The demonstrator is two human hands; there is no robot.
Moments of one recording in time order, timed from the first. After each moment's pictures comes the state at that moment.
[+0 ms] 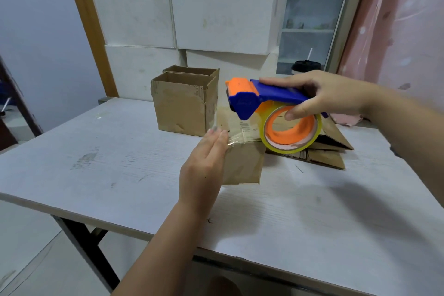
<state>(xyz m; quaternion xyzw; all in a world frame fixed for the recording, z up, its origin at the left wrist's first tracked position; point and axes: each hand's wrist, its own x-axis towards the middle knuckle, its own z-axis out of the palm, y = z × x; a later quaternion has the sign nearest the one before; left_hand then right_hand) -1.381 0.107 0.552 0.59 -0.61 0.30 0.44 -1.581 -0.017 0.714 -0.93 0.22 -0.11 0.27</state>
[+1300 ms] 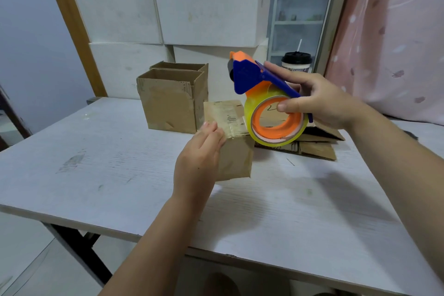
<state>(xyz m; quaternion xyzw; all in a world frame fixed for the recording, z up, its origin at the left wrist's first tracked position) -1.393 0.098 0.563 0.57 -0.61 0.31 0.46 -1.596 -0.029 0.670 -0.83 0.15 -0.28 0.45</state>
